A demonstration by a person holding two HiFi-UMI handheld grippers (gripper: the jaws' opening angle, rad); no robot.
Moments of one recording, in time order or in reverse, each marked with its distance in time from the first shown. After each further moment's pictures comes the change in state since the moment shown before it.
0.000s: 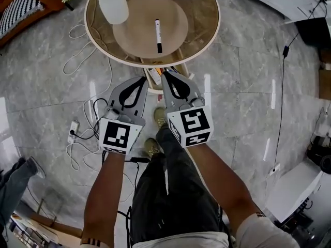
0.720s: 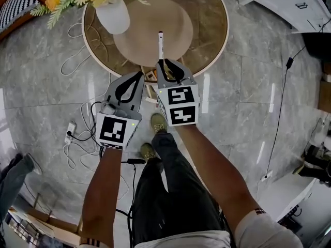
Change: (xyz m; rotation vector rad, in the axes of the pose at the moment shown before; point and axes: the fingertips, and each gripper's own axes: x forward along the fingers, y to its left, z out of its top) left arm 0.068 0.067 -0.004 -0.032 0.032 0.060; right arm 0.120 -0.060 -0.011 -0.012 0.223 -0.051
